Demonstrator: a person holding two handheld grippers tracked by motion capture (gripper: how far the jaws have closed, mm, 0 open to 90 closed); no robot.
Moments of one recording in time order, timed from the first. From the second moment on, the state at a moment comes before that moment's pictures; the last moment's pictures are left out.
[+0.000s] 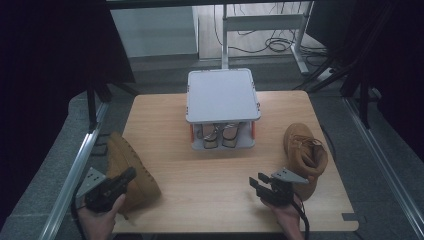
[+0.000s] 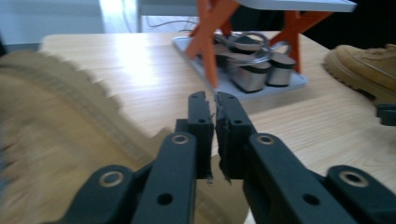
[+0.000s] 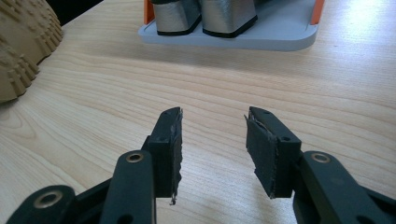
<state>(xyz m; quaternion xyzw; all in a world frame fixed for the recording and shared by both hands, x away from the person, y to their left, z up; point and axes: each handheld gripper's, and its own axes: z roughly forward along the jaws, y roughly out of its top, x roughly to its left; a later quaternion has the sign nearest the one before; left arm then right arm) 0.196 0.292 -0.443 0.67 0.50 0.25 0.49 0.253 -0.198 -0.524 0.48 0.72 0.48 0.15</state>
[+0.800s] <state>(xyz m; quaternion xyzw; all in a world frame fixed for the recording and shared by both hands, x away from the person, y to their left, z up) 0.136 0.356 -0.508 0.62 0.61 0.23 0.44 0.255 -0.198 -0.527 0.49 0.72 0.48 0.15</state>
